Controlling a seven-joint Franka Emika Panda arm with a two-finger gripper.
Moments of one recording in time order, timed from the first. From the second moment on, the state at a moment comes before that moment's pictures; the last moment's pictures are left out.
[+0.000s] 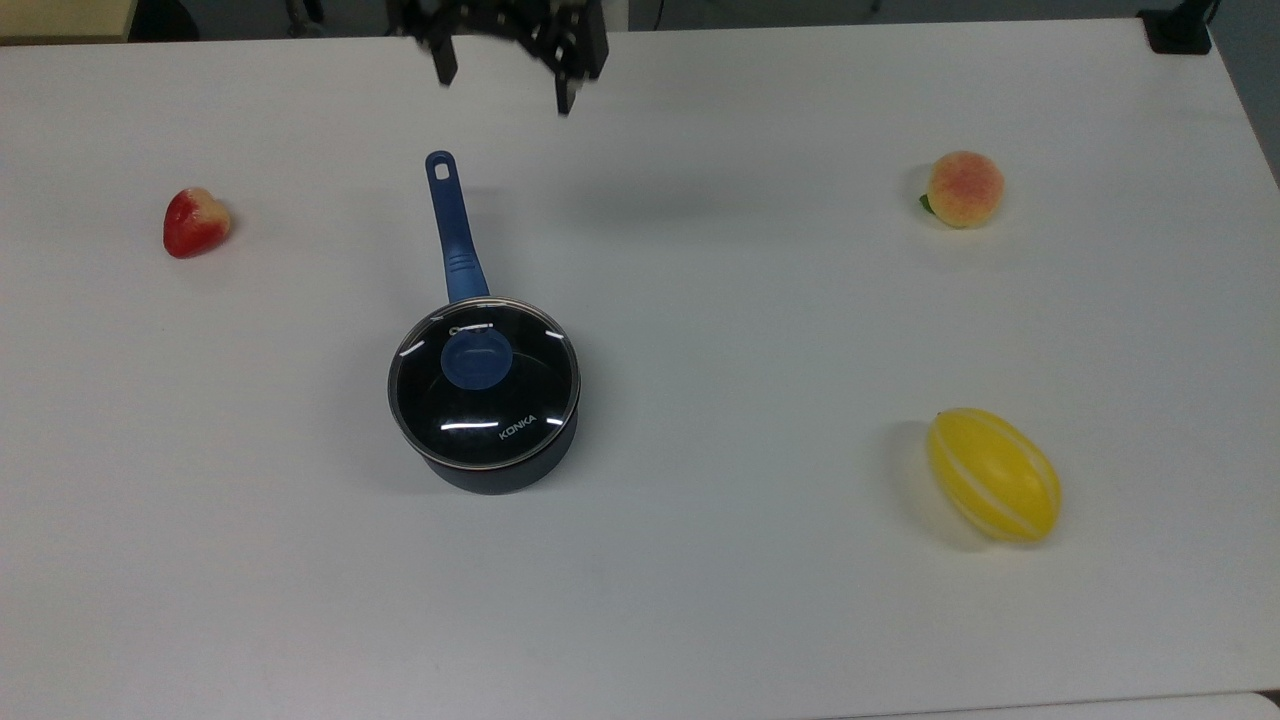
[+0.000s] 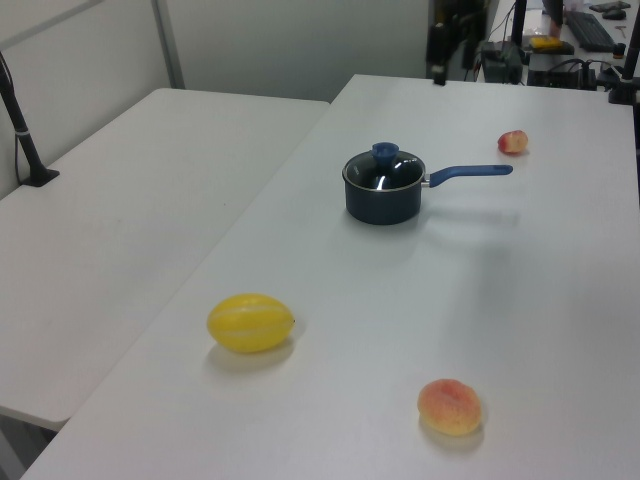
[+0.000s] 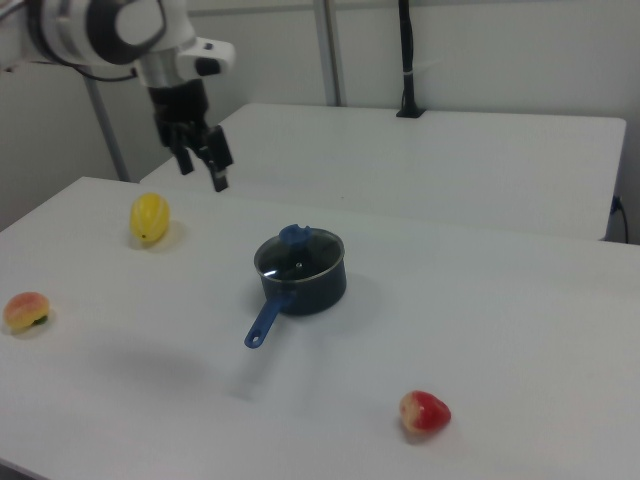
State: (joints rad) arm 0.03 0.13 0.04 -1.46 -0.01 1.64 0.30
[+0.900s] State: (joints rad) arm 0.00 -0.06 0.04 -1.69 0.07 1.72 -0.11
